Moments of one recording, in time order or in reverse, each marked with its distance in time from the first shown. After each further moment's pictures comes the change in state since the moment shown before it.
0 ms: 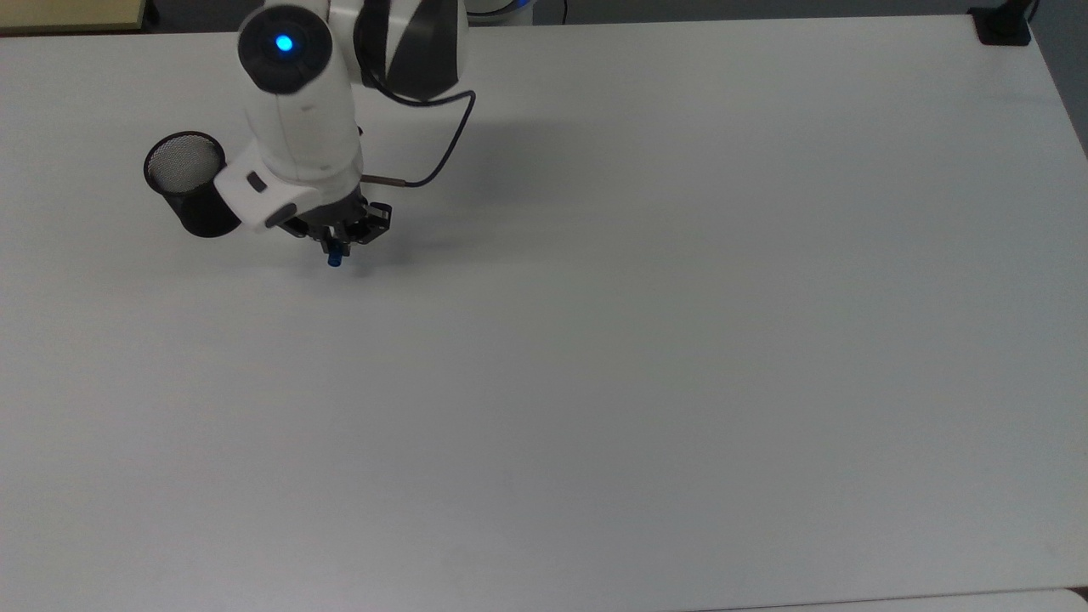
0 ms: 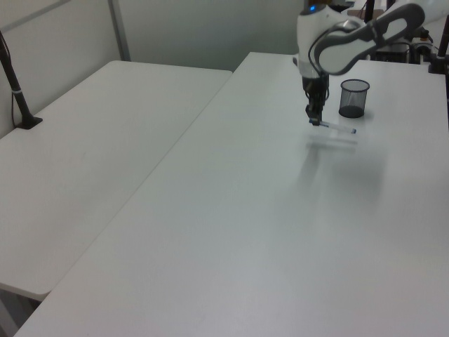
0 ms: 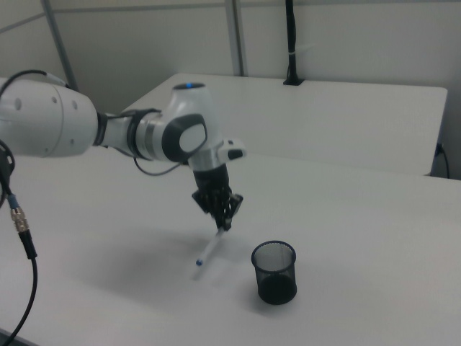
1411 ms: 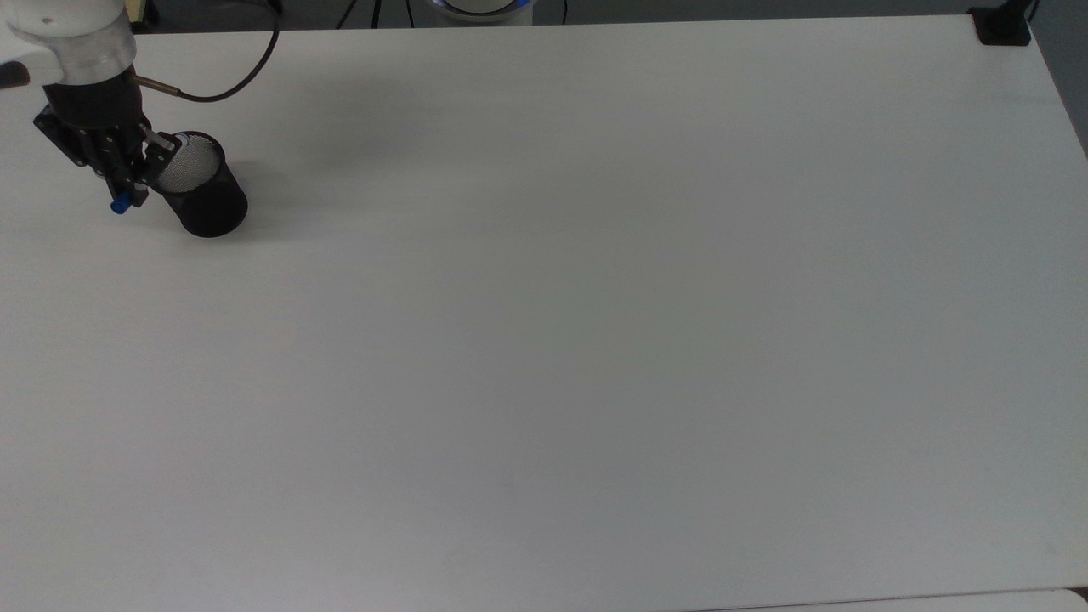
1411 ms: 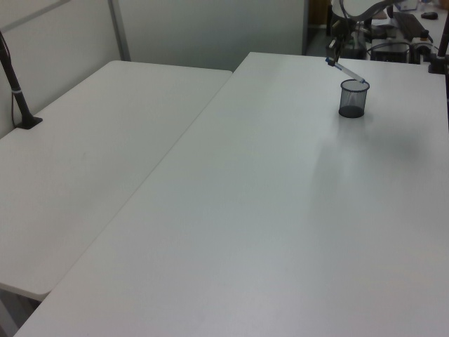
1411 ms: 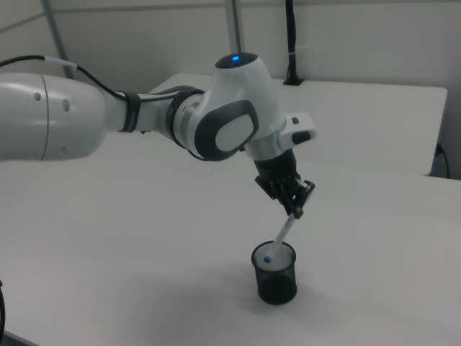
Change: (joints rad) arm -0.123 -0.078 -0.180 0.060 0.105 0.125 -0.175
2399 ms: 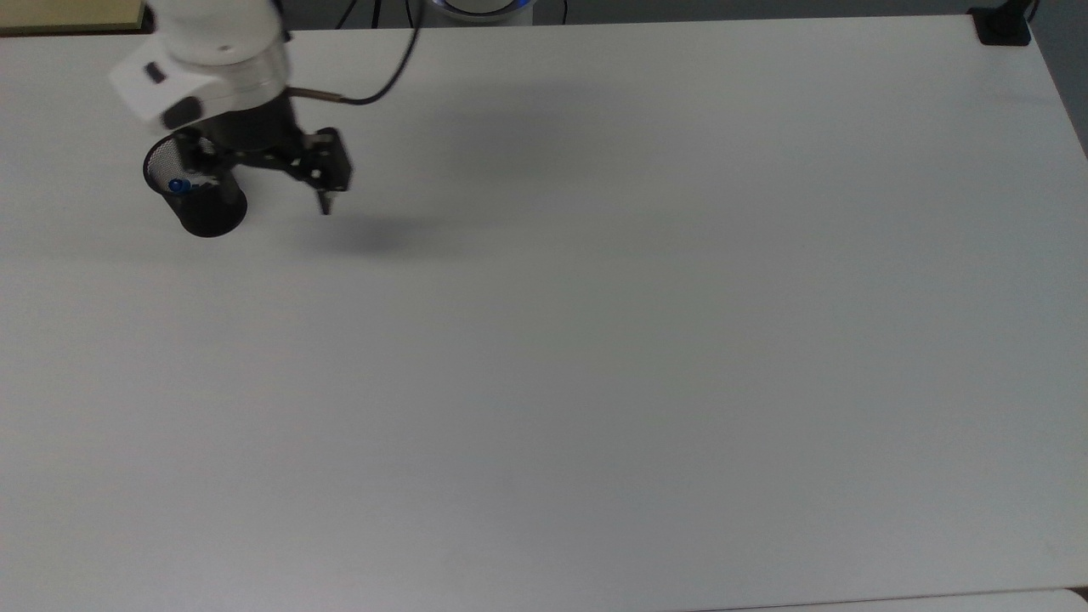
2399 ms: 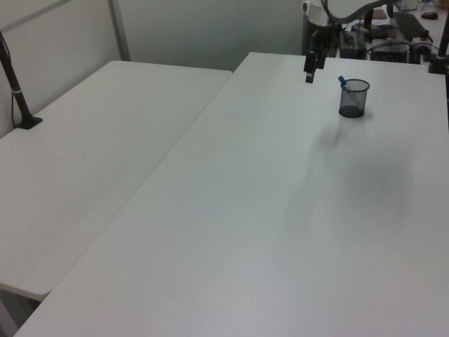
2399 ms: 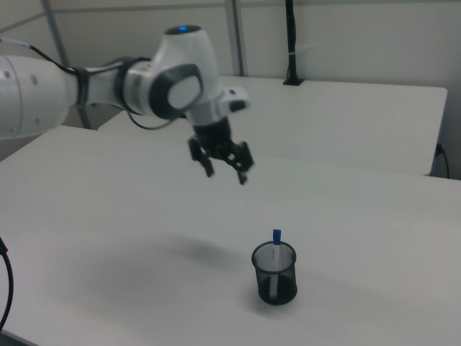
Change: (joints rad) arm 0.183 -0.045 0.075 0.041 0.004 -0.203 0.101
